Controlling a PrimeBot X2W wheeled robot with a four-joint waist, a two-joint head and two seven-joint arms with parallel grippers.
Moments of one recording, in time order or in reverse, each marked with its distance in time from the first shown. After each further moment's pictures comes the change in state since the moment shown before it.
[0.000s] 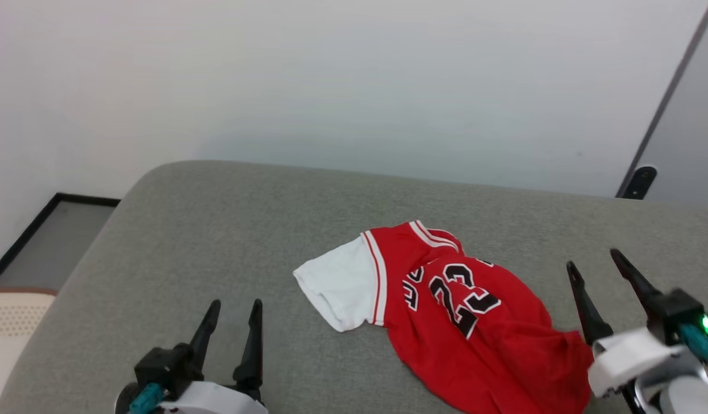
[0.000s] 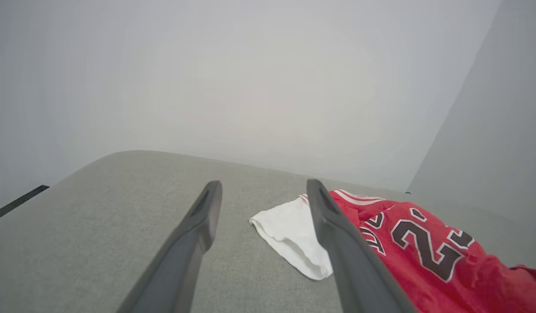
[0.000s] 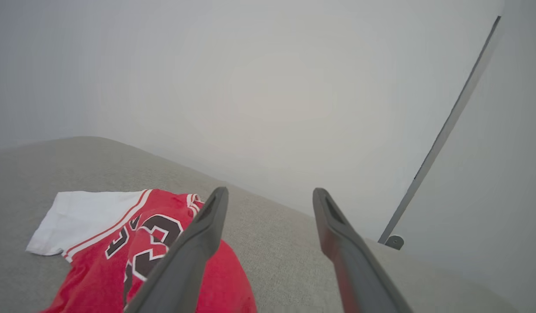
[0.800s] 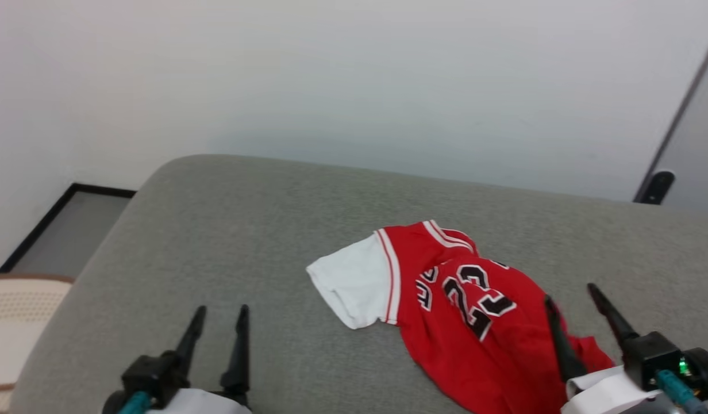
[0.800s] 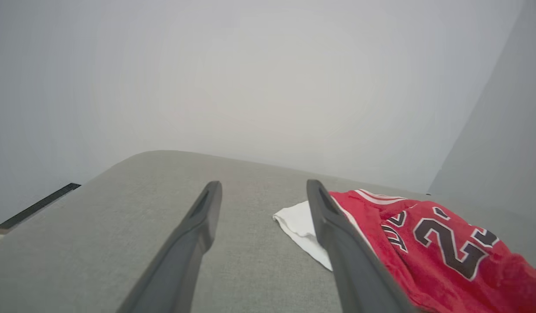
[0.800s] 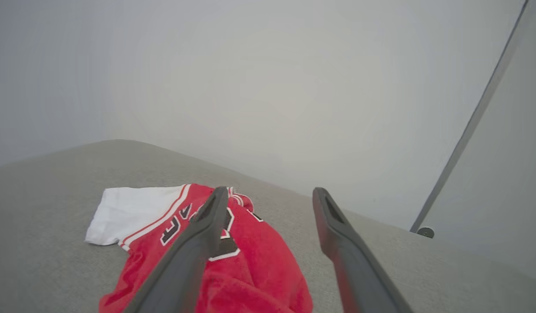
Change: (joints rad) left arm 0.031 0.006 0.030 -0.046 0.027 -0.001 0.000; right arm 0.193 0.130 -0.086 -0.175 -0.093 0.000 0.000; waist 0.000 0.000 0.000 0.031
